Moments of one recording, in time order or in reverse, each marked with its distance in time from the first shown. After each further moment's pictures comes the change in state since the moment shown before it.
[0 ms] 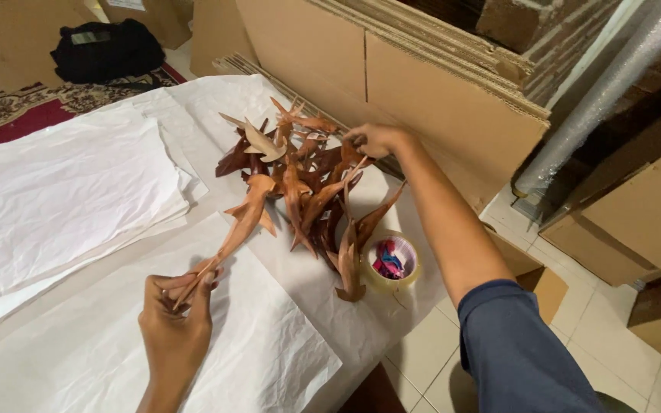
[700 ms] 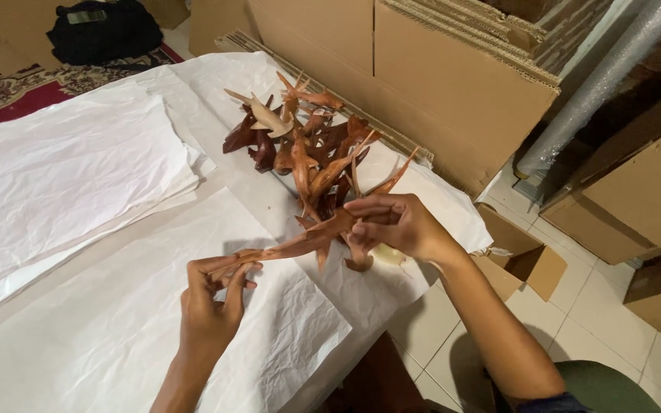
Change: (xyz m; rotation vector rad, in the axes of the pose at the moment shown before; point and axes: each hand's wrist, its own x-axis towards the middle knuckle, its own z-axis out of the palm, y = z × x) left_hand -0.016 -0.038 -0.014 0.071 -0.292 0.465; right_hand -0.226 -0.049 0.136 0.992 0.237 -0.380
